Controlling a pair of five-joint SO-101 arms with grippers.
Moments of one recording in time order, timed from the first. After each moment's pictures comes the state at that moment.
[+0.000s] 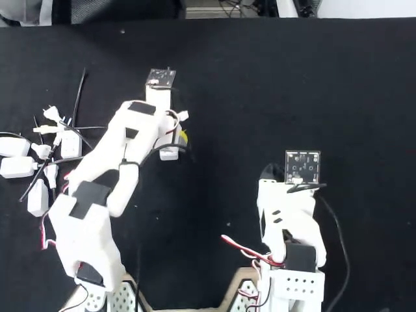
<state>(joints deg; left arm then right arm) 10.2 16.8 8.7 54.5 5.4 6.2 -103.0 96.7 49.0 2.3</state>
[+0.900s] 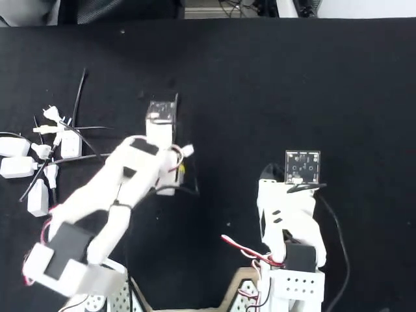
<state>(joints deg) 16.7 -5.8 39.1 49.0 14.6 6.2 -103.0 96.7 49.0 2.3</state>
